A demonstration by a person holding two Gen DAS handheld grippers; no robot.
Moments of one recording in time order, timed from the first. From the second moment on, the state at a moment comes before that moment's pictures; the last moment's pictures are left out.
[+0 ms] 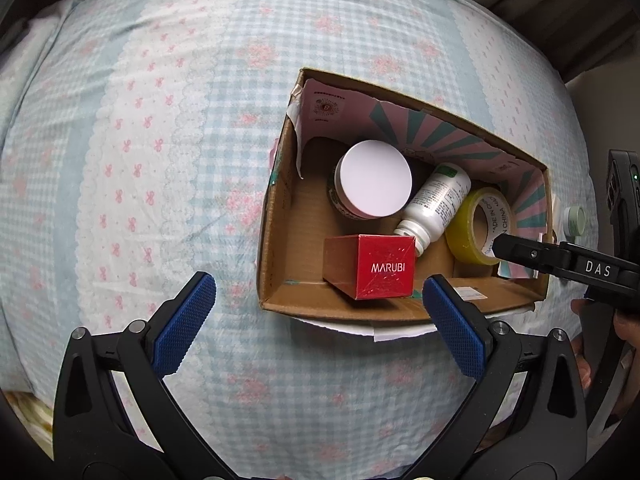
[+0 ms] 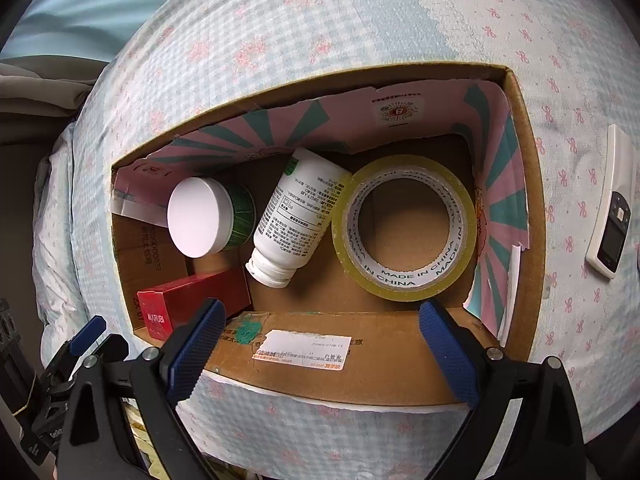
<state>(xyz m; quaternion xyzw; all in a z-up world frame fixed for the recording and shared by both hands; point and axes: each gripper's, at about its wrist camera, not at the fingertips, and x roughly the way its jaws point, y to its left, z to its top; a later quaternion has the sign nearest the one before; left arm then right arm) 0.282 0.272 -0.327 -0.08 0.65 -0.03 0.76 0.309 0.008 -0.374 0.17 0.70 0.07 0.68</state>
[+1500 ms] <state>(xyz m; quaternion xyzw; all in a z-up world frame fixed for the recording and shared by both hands) 0.185 0.042 -0.155 0.00 0.53 -0.10 0.84 0.143 -0.219 -0.160 0.06 0.51 -0.08 0.85</state>
